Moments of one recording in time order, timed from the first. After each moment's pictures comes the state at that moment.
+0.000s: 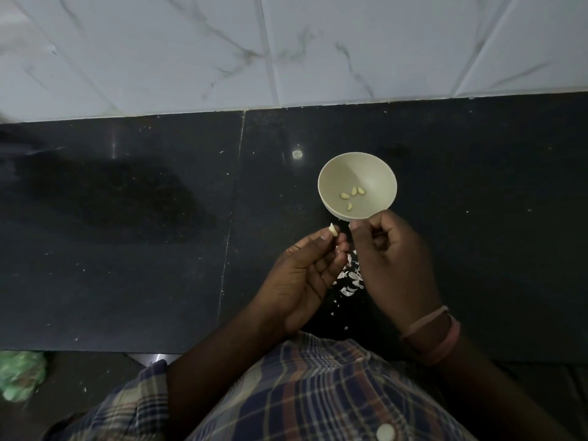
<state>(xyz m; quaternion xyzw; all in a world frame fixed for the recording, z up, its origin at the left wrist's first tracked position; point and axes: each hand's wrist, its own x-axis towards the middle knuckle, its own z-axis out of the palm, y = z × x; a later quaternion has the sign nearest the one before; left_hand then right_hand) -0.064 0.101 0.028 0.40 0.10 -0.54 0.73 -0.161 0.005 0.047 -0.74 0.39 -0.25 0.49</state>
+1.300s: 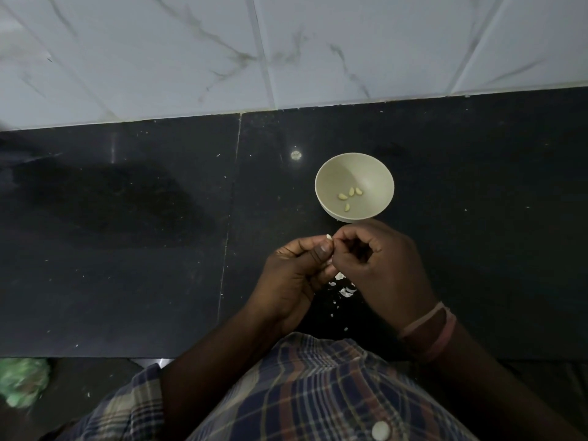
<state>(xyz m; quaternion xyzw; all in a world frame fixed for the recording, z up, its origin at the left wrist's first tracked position) -0.062 0.104 0.032 0.48 0.04 -0.51 0.72 -0.163 0.001 0.047 -0.83 0.27 -0.24 0.43</state>
